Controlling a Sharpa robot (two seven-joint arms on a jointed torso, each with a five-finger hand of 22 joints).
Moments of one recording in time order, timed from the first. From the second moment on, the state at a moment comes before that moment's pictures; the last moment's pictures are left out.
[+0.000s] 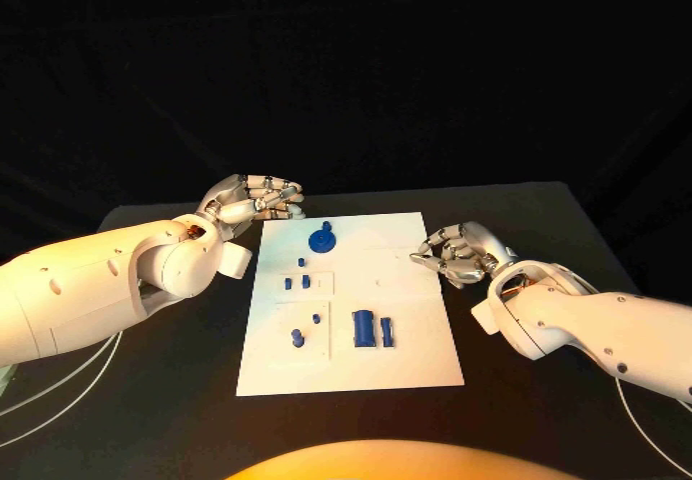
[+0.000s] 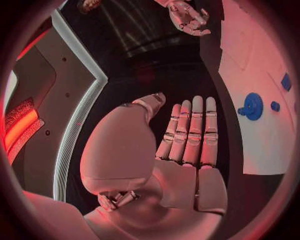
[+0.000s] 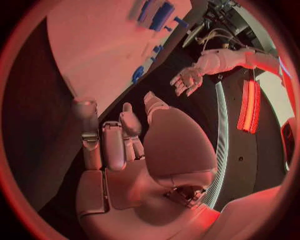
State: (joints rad) left arm 1.15 -0.90 -0.03 1.41 -0.11 -0.15 0.39; left_hand 1.36 -0.22 0.46 0.20 0.19 0.88 0.21 0.28 0.32 1.06 0.16 0.18 0.10 0.97 0.12 0.40 0.44 0.17 0.88 0.24 0.27 0.22; right arm 1.11 -0.86 -0.12 1.59 -0.87 -0.66 -0.07; right_hand 1.31 -0.12 0.16 0.27 0.06 0.86 0.14 0.41 0.45 1.21 0.06 0.95 1.26 1.42 -0.01 1.32 1.21 0.15 1.24 0.09 0.55 1.29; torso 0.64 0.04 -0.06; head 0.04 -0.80
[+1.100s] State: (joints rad) left arm 1.09 -0.76 -0.02 1.35 -0.01 -0.37 0.47; left_hand 0.38 -0.01 0.02 0.02 0.02 0.06 0.01 0.02 0.02 0.07 0.01 0.01 0.01 0.06 0.01 0.01 0.02 0.02 0.05 0.02 0.01 0.01; right arm 1.08 -0.75 -0.04 1.38 -0.18 -0.62 0.36; right_hand 0.35 -0.01 0.02 0.02 0.01 0.06 0.01 0.02 0.02 0.09 0.01 0.02 0.02 0.07 0.01 0.02 0.03 0.03 0.06 0.02 0.01 0.04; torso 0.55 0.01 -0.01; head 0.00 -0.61
